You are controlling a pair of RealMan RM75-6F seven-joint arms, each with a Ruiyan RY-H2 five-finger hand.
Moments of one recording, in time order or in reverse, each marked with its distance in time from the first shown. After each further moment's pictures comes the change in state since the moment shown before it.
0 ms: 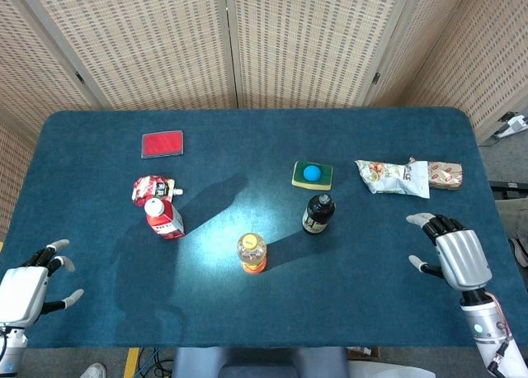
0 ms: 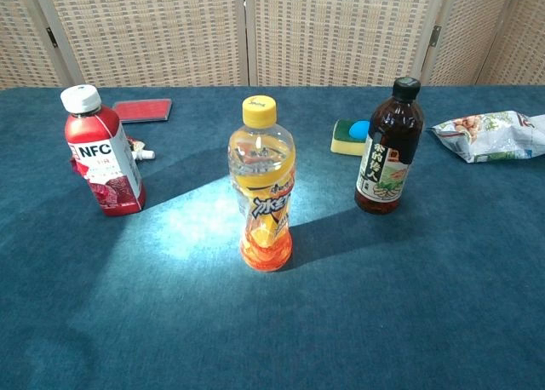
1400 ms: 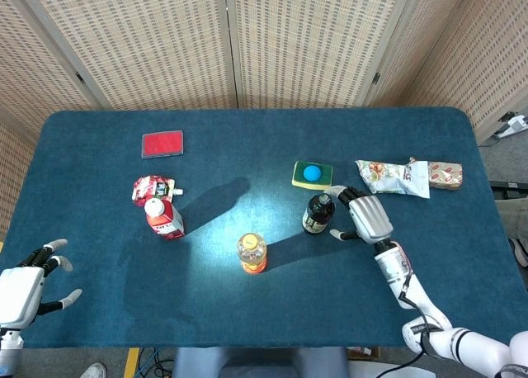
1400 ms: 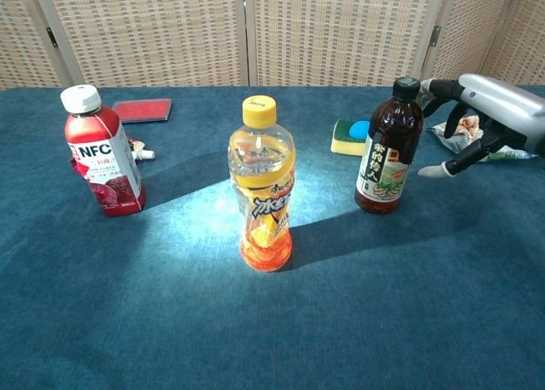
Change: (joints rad) left arm 0.007 0.026 0.000 -0.020 0.013 0.017 -0.028; right arm 0.338 -0.396 0.077 0.342 0.136 -0.309 0.196
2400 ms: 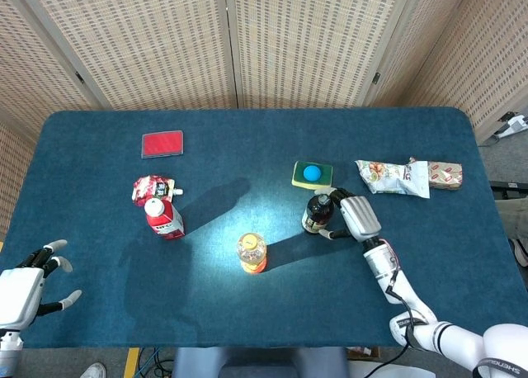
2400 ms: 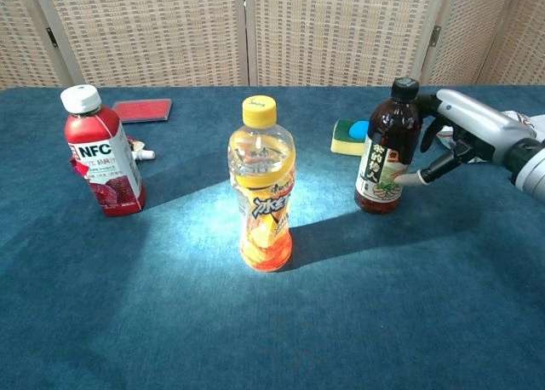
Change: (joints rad) left arm 0.002 0.003 0.005 -0.005 0.005 -0.004 0.003; right arm 0.045 -0.094 -0.012 0.128 0.027 -0.035 0.184
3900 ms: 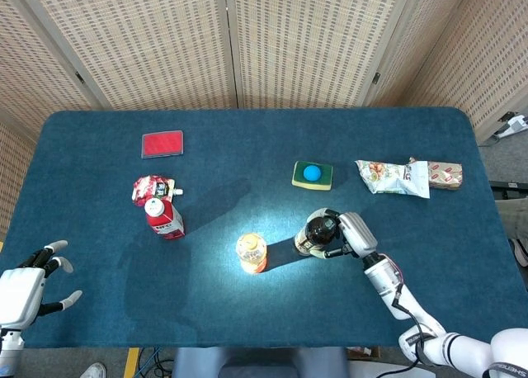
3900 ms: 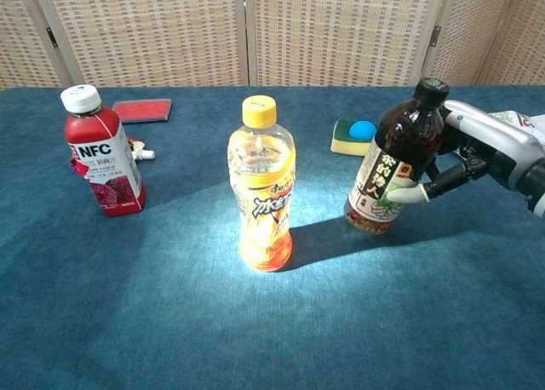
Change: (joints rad) left arm -0.001 -0.002 -0.001 0.000 -0.011 -0.009 0.009; right arm -0.035 0.044 -0.106 -0.078 -0.102 0.092 0.314
